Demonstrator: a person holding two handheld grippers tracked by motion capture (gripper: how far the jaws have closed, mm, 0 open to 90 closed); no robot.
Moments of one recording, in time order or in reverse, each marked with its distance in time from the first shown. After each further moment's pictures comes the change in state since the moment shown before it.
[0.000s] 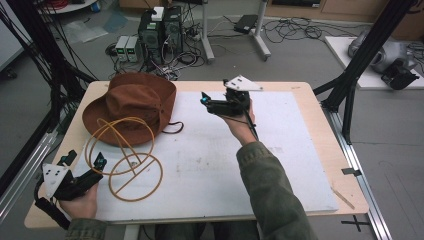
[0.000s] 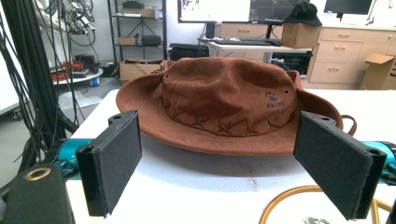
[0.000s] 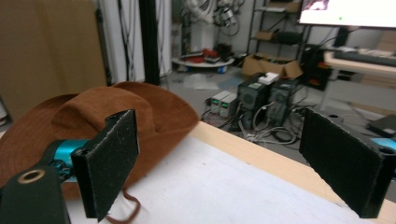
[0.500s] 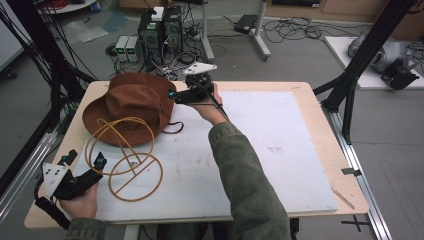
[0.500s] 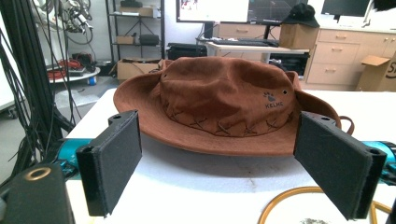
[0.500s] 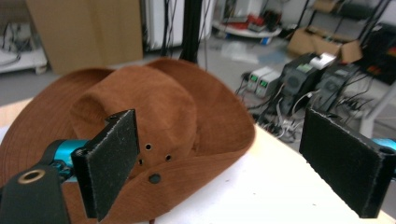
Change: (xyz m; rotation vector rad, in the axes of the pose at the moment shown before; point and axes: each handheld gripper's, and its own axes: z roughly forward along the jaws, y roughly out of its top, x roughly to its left) left arm 0.001 0.000 0.001 0.001 -0.011 -0.019; right arm 0.036 0.023 0.096 0.172 0.156 -0.098
